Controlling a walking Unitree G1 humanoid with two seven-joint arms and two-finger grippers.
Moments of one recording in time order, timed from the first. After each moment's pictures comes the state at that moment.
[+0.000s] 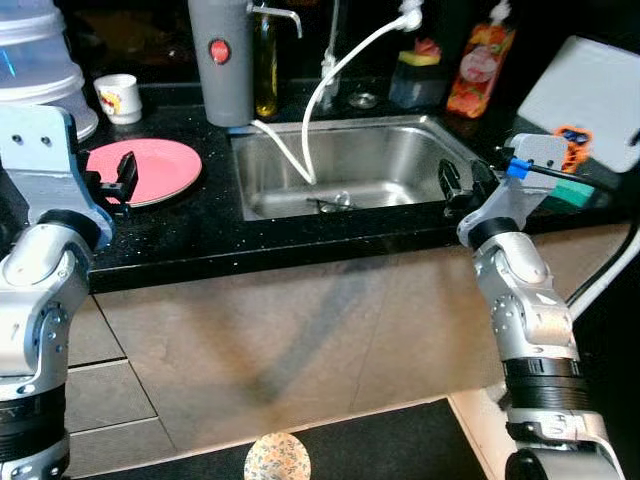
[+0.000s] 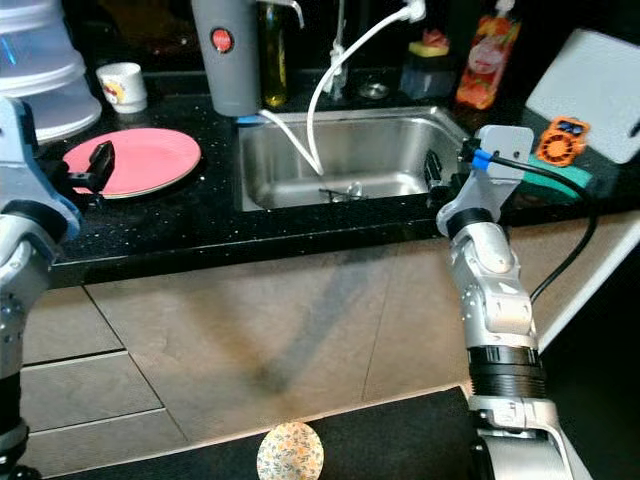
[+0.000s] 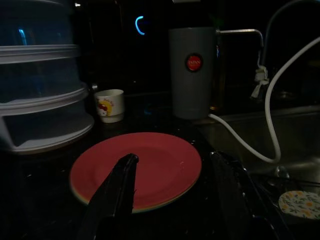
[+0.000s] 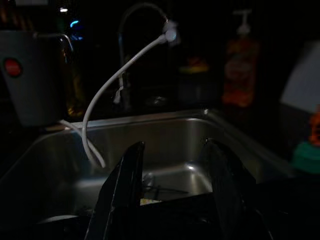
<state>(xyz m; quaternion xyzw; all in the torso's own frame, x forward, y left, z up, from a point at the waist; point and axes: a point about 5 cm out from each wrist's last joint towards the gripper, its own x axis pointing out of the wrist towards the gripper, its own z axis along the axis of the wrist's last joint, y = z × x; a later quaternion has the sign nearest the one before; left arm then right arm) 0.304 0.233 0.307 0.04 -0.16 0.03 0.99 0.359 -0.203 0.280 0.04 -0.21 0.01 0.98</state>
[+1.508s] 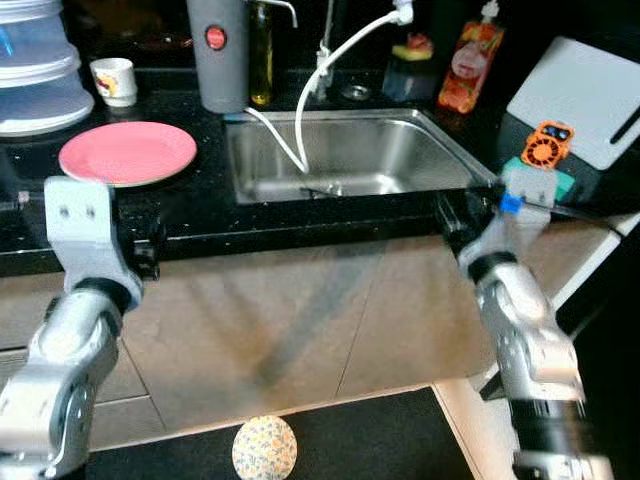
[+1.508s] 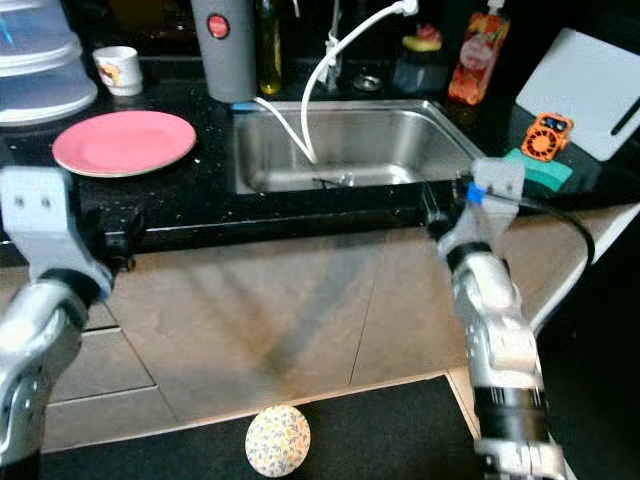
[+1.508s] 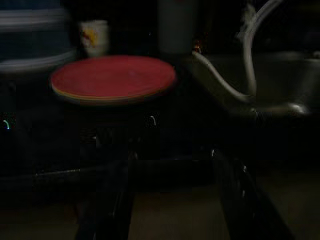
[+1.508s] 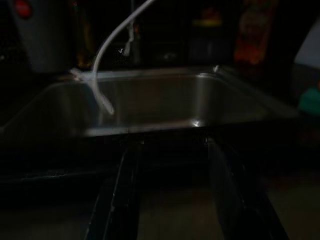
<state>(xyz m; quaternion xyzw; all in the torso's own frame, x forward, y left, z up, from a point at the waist) 0.255 0.204 0.240 0.01 -0.09 0.01 1.00 0.326 -0.197 0.224 0.04 -0.15 0.02 0.99</state>
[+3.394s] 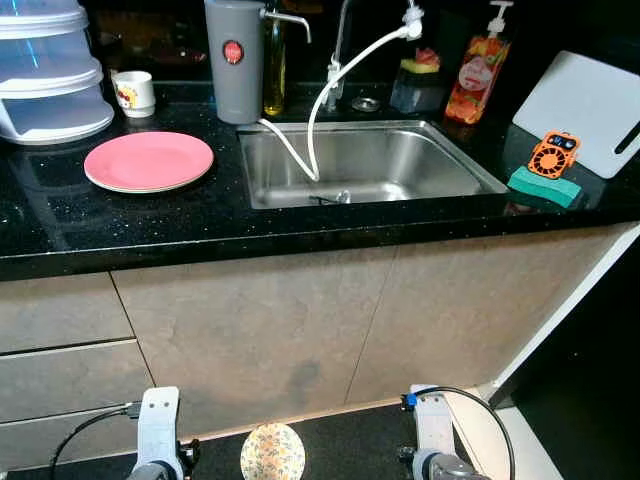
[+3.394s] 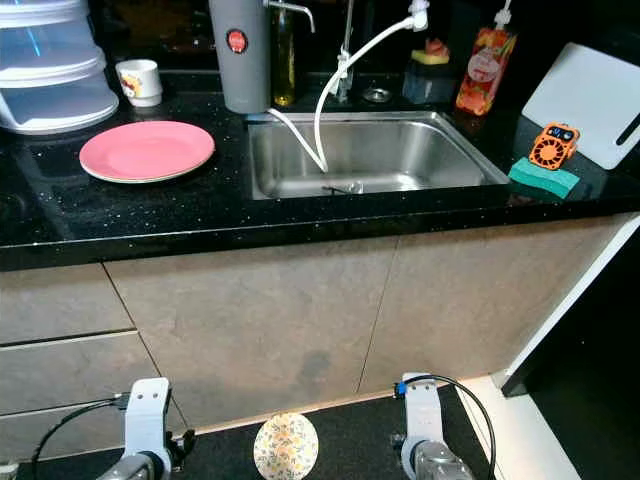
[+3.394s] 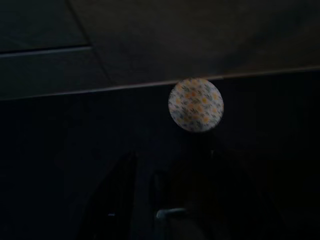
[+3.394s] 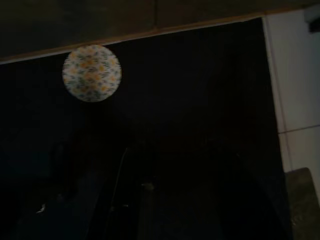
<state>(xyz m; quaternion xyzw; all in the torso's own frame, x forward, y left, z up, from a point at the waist) 0.242 0.198 -0.036 -0.03 0.37 0.01 0.93 0.261 -0.176 -0.036 0.00 0.40 0.00 0.92</state>
